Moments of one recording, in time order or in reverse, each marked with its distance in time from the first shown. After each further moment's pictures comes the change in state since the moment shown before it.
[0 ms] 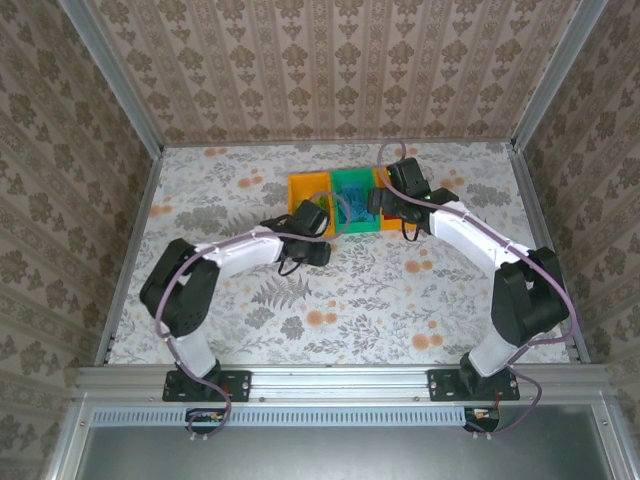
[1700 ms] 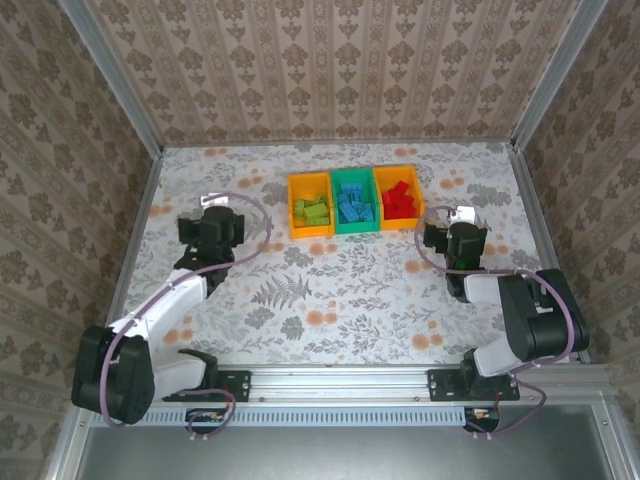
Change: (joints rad) left arm 0.412 -0.535 -0.495 0.468 -0.626 0.368; right arm -0.322 -0.119 -0.837 1.155 0.090 -0.382
